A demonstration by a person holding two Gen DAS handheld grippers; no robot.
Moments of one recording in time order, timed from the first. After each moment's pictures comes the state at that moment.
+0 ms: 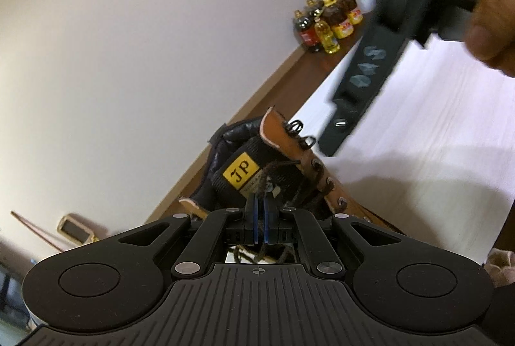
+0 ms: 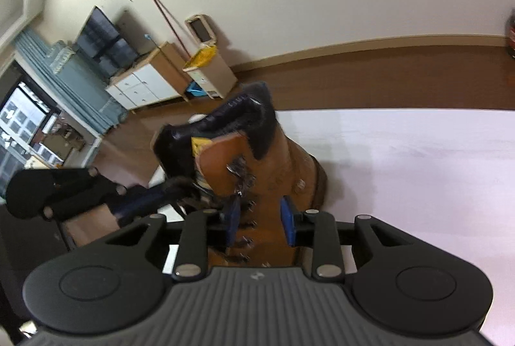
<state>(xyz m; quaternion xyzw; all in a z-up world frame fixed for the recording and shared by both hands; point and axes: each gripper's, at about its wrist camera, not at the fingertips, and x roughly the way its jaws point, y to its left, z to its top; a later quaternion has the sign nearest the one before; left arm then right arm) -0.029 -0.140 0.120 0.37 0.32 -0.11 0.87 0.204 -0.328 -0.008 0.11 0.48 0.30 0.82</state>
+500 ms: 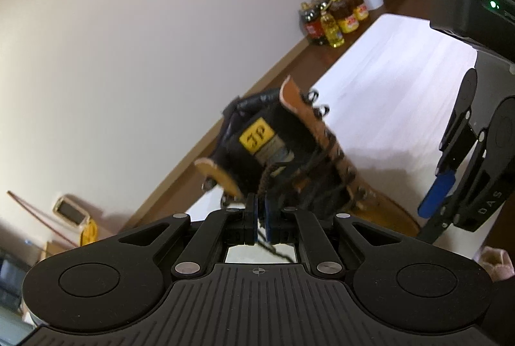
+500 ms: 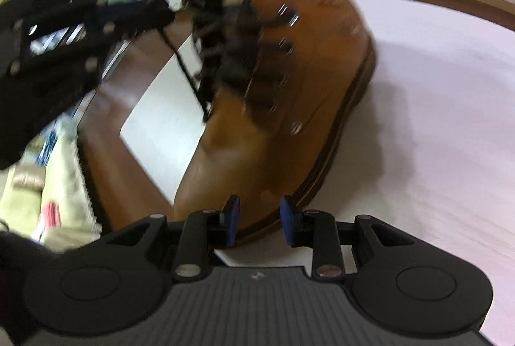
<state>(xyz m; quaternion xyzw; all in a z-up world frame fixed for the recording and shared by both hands) -0.006 -0.131 0.119 0.35 0.34 -0.10 0.87 0.169 -0.293 -0.084 0.01 0.57 0.41 0.71</state>
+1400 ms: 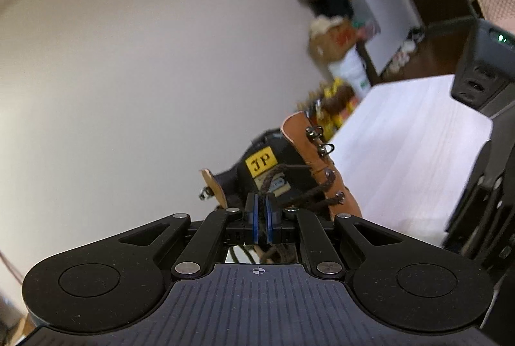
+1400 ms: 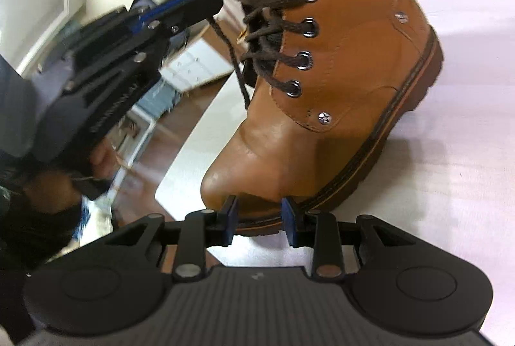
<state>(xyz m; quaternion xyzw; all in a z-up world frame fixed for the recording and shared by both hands) -0.037 -0.070 0.061 0.33 0.10 -0.19 0.92 0.131 -0.270 -0.111 0.18 0.46 0.39 0.77</state>
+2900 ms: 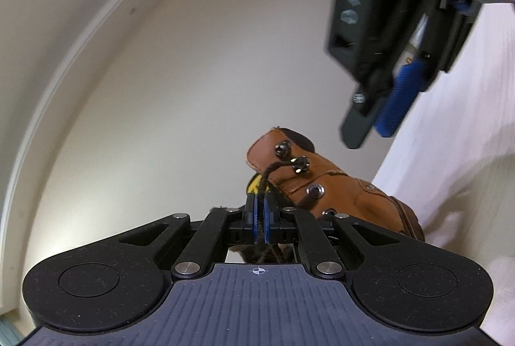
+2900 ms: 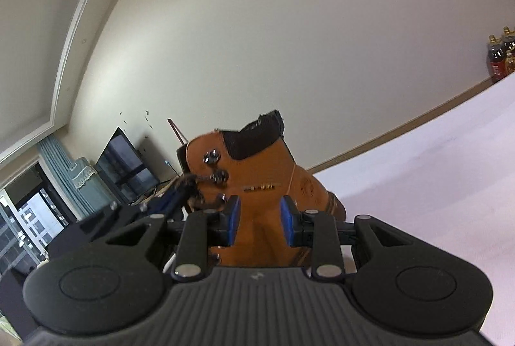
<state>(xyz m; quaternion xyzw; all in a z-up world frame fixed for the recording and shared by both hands) -0.048 -0.212 -0.025 0.48 -0.02 0.04 0.88 0.138 -0.346 -0.076 0.25 0.22 0.28 0.90</state>
